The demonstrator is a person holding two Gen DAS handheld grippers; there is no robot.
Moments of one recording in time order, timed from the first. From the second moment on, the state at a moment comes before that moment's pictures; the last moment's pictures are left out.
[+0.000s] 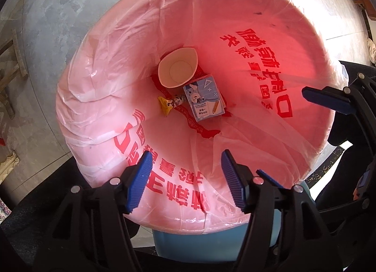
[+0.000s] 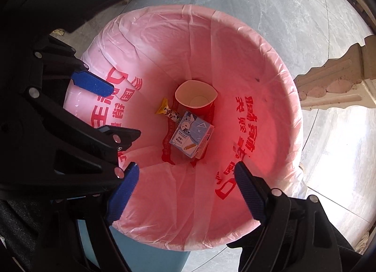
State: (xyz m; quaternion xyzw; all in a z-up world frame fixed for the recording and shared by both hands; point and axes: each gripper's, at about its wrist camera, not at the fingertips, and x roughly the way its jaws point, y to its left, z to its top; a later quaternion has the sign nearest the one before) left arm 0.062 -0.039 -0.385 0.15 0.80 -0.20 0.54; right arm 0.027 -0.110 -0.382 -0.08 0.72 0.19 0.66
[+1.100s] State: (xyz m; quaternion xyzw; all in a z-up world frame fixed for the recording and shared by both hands) left arm 0.083 0.011 -0.014 0.27 0.55 -0.28 0.74; right arm 0.047 -0.172 -0.054 -0.03 0.54 0.20 0.82
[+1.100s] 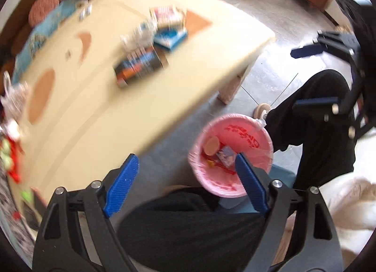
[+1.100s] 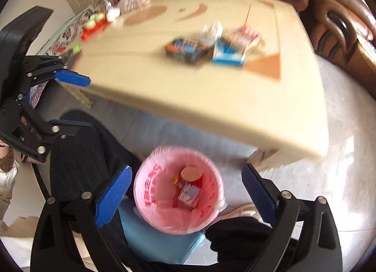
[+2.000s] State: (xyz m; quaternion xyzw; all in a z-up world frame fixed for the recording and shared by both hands) left arm 0.131 -0.031 0.046 0.45 0.45 -0.37 0.68; right arm 0.159 -0.216 0.069 0.05 0.49 0.15 0.85
